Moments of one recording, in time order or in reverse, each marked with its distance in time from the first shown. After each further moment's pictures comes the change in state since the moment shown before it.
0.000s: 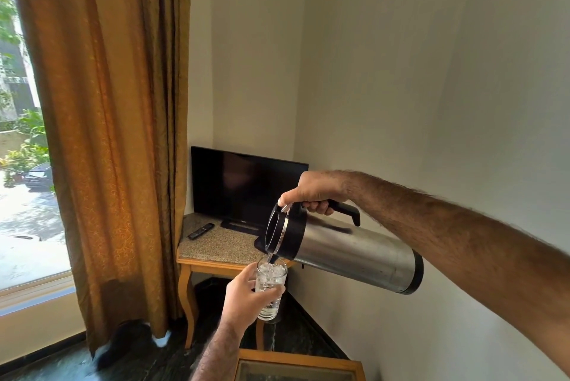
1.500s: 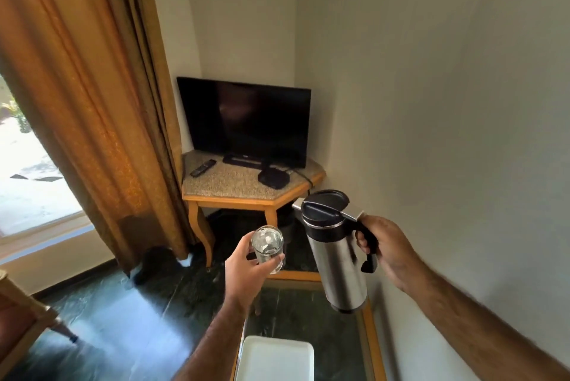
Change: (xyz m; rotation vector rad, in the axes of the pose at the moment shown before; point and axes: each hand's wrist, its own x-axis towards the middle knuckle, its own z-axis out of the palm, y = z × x) left_hand 0.001 -0.093 0.038 0.131 0.155 -0.058; right_hand -0.050 0.214 0.182 1.113 0.470 0.055
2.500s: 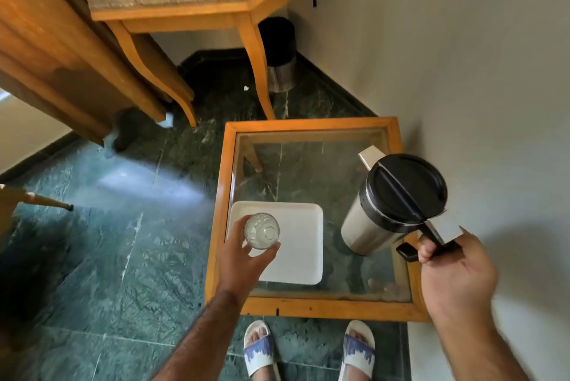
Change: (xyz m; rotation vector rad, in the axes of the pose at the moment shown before) left_hand -0.093 -0.371 0.114 0.161 -0.149 -0.362; right_hand -0.045 0.392 -0.050 0.574 0.650 0.219
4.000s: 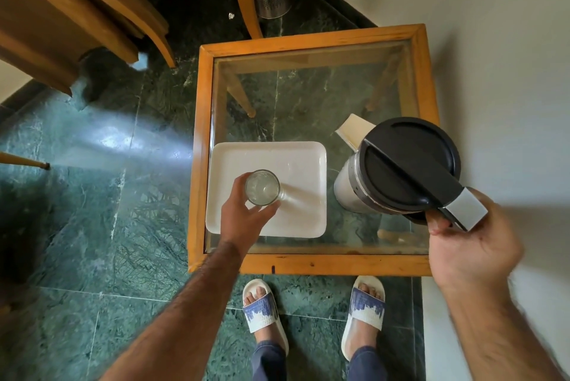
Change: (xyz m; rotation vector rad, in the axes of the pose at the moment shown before) left_hand 0.026 -0.113 0.054 0.108 -0.068 -0.050; right_hand 0.023 0.102 -0.071 -0.062 -0.094 -0.078
